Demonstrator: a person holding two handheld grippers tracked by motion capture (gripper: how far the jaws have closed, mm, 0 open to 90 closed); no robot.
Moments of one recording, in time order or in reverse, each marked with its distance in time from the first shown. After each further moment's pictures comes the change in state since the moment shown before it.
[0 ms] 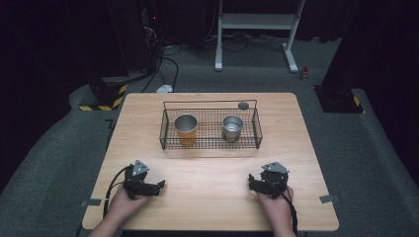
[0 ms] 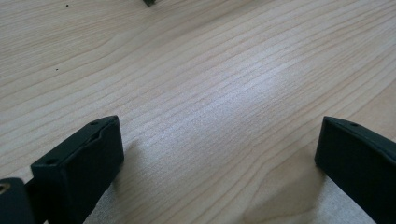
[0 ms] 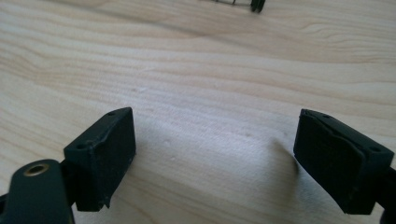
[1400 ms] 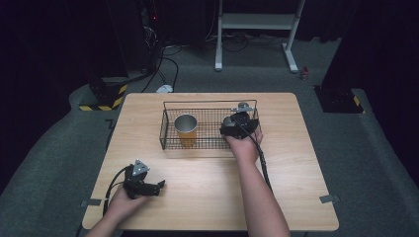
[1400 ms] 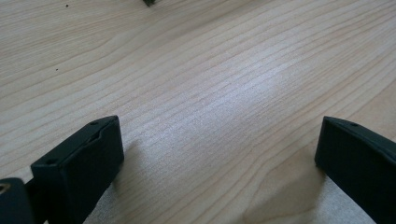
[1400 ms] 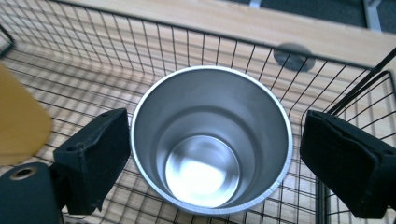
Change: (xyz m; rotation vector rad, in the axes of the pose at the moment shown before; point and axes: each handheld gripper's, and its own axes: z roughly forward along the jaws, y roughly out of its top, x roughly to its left) left arm 0.001 0.000 0.000 0.001 0.000 0.008; right arm 0.037 0.179 0.077 -0.036 0.025 0.007
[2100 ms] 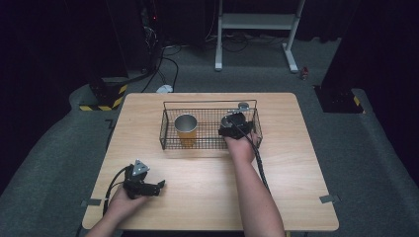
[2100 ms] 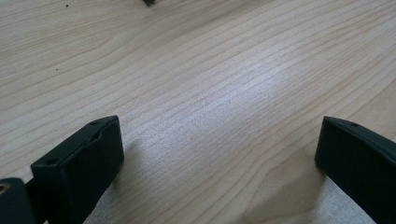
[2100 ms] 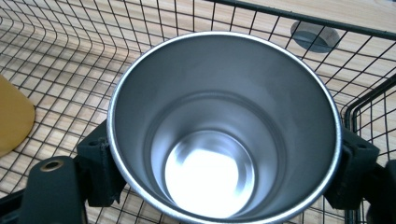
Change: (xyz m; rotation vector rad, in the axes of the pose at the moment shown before) left arm 0.000 0.000 0.000 0.000 0.000 0.000; right arm 0.006 -0.004 0.024 0.074 0.003 0.011
